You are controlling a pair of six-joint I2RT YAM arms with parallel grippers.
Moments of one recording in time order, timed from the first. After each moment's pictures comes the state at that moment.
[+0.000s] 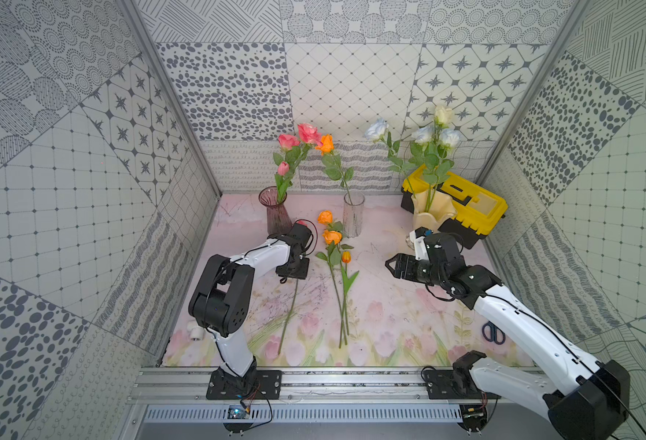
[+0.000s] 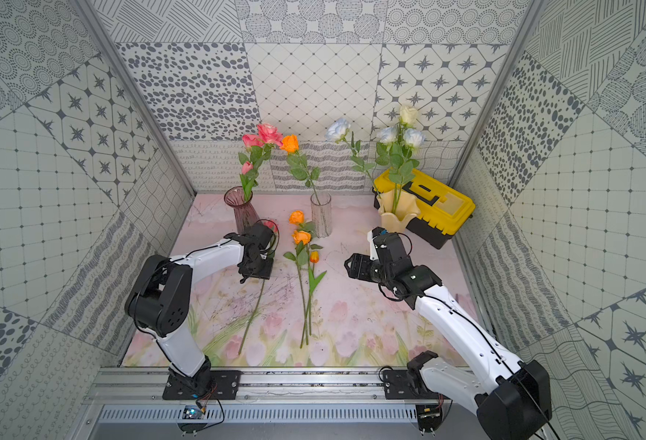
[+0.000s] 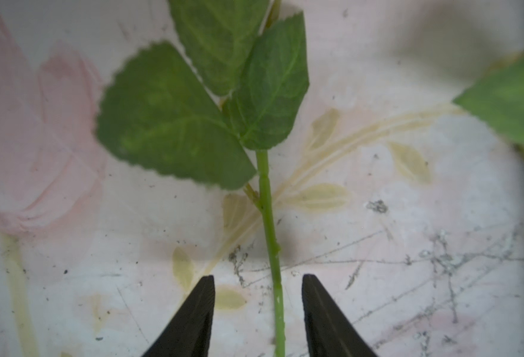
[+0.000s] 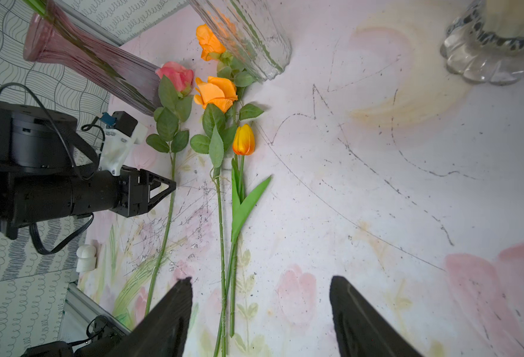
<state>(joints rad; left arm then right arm) -0.34 1.83 1.18 -0.72 -0.13 -0.23 0.49 1.06 0.88 -0.57 -0.16 0.61</state>
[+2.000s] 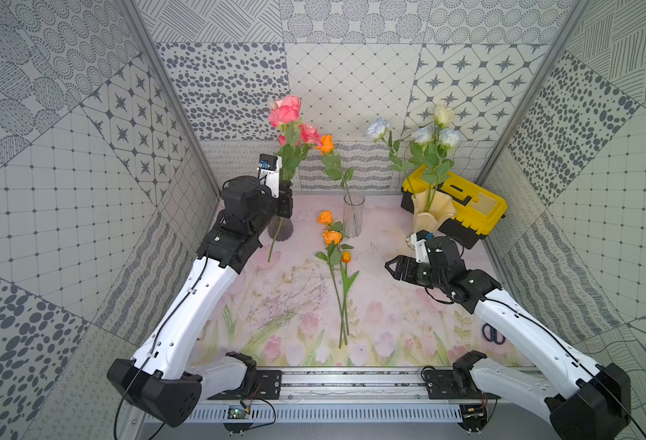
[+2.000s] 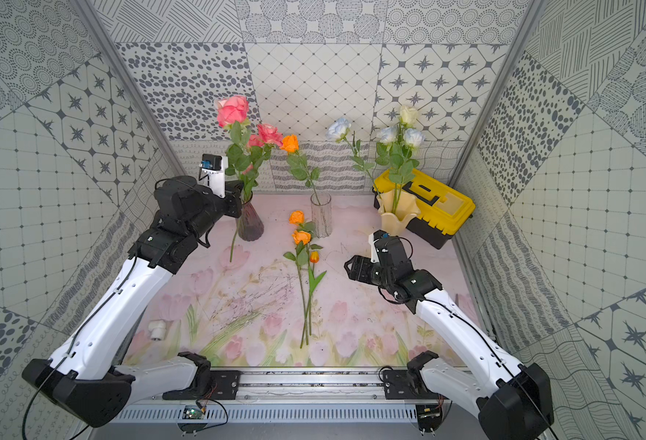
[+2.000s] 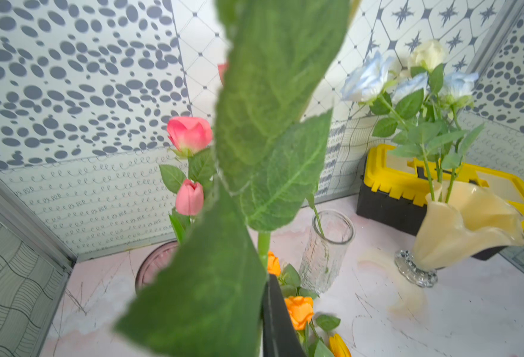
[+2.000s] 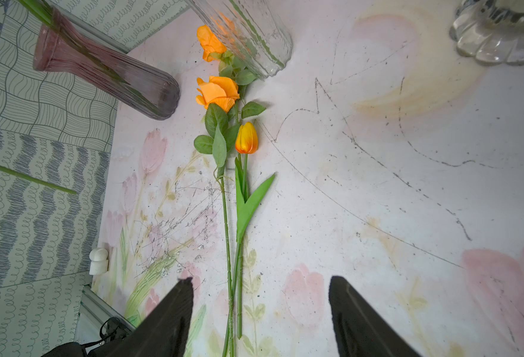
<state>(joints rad) -0.30 1.26 1.48 -0.33 -0.05 0.04 0.49 1.05 0.84 -0.52 -0.17 0.65</state>
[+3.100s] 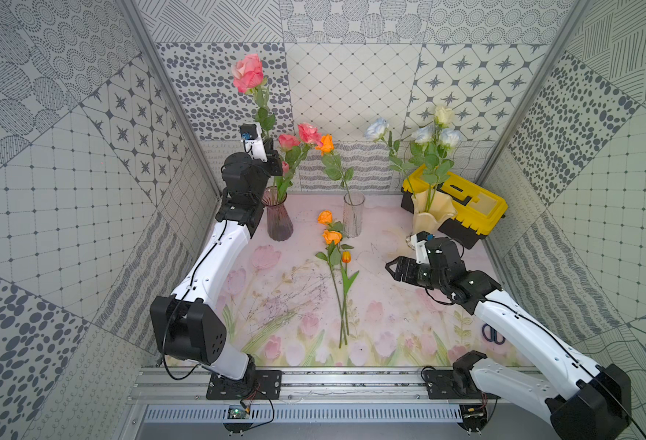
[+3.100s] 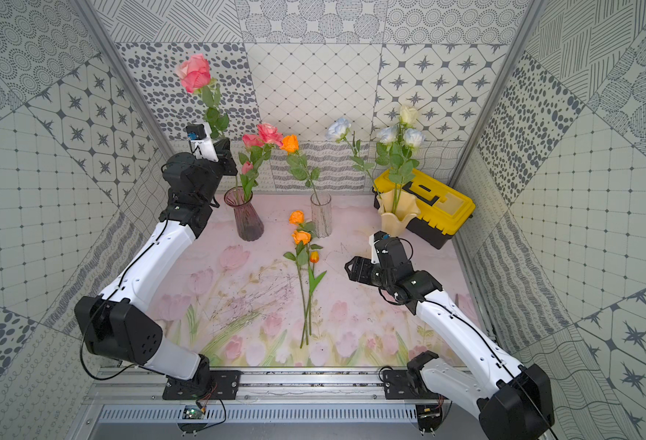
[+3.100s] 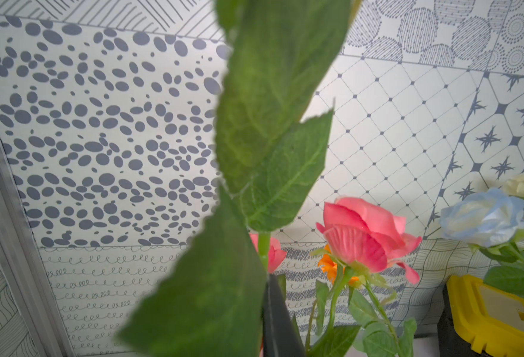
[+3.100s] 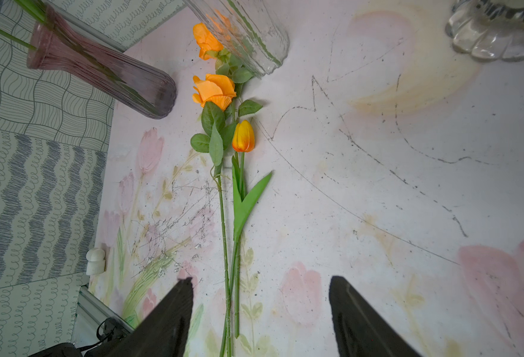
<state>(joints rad) -0.13 1.56 1.49 0.20 -0.04 -0.04 0.49 1.04 0.83 -0.52 -0.17 0.65</state>
